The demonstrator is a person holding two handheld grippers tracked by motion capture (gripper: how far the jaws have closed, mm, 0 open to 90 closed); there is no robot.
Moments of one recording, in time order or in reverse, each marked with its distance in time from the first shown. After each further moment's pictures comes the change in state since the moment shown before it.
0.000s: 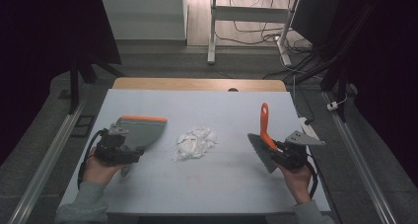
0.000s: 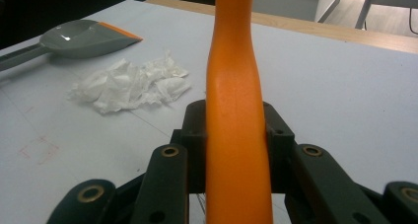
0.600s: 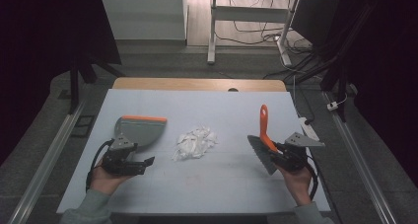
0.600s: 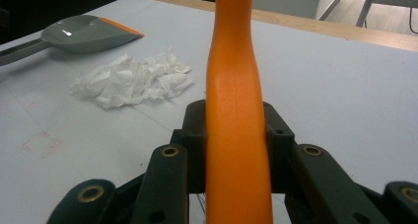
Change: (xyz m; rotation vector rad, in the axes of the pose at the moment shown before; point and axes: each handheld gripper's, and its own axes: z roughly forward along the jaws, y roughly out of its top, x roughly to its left) left arm -0.019 -0.022 0.011 -0.119 -0.167 0.098; right arm 0.004 -0.002 -0.003 0.009 -0.001 -0.006
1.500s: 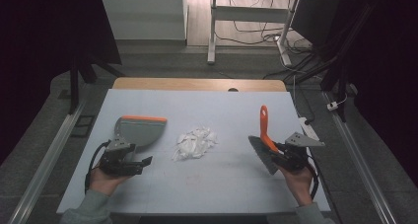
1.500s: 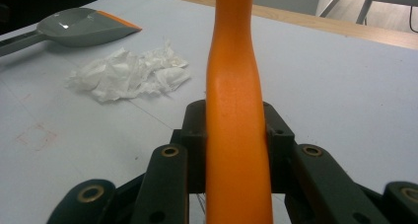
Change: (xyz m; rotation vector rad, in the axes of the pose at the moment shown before) left arm 0.011 -0.013 0.005 -0.034 -0.015 -0.028; right arm -0.004 -0.002 0.000 0.016 -0.002 -0.013
